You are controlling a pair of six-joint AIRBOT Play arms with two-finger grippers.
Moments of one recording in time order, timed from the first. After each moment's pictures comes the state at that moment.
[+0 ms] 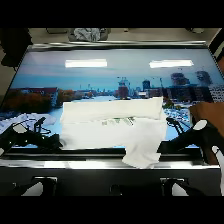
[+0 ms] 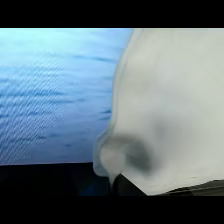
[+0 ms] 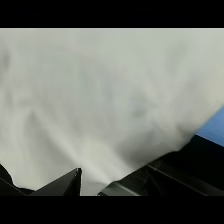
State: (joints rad) left arm 0.25 -1.15 0.56 1.13 -1.16 -1.39; right arm -0.31 -1.19 0.63 -1.16 1.36 0.90
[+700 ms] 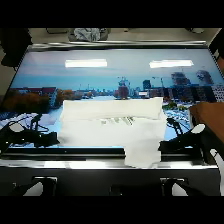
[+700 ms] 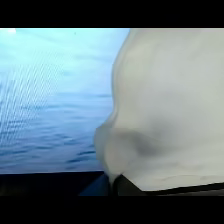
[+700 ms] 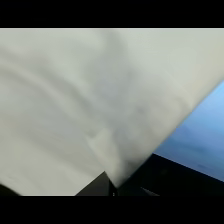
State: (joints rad) left arm 0.25 -1.09 0.61 1.14 -1.16 -1.37; right arm -0.31 -1.18 0.60 -1.13 1.24 0.90
